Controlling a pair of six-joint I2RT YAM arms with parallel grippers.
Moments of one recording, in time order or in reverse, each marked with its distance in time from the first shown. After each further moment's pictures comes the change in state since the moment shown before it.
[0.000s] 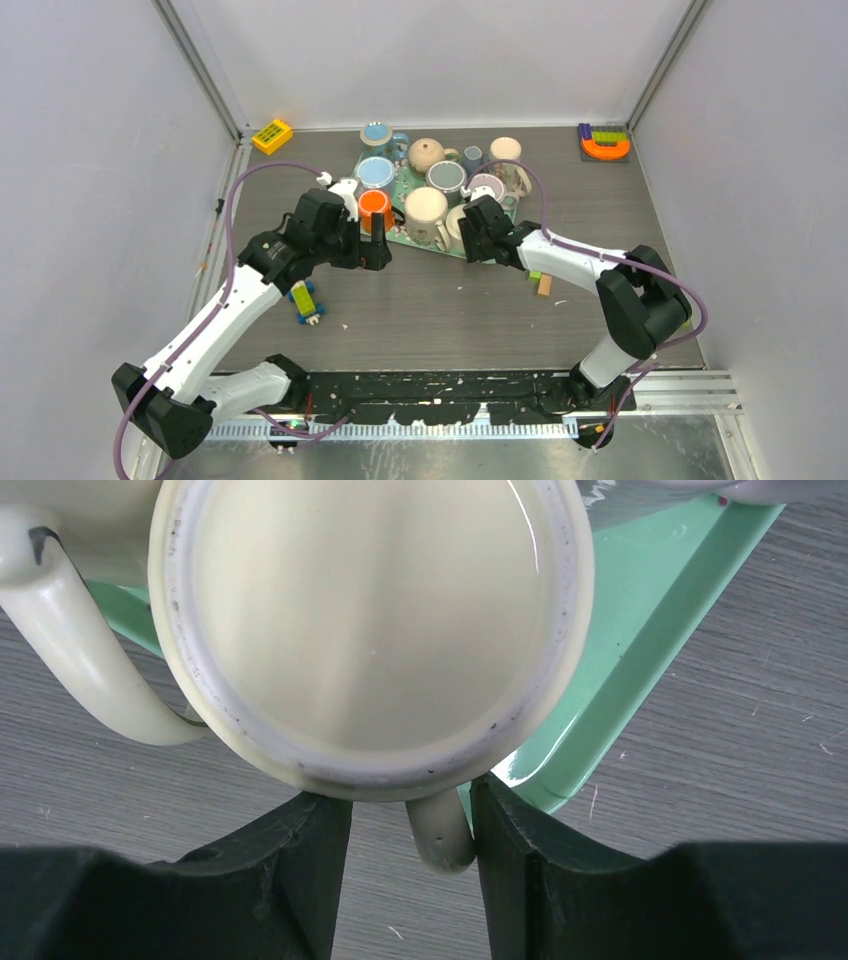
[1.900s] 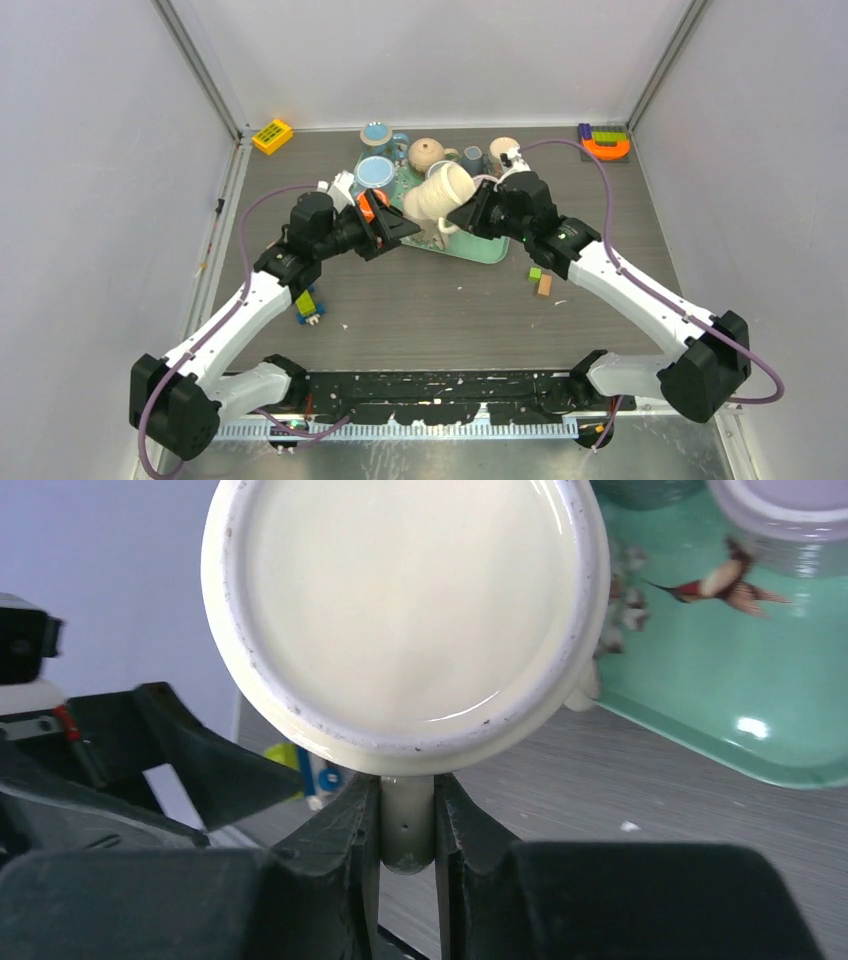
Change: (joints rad) left arm 0.097 -0.006 -0.265 0.607 0.389 -0.589; right arm -0.012 -0.388 0.085 -0.064 -0.299 0.498
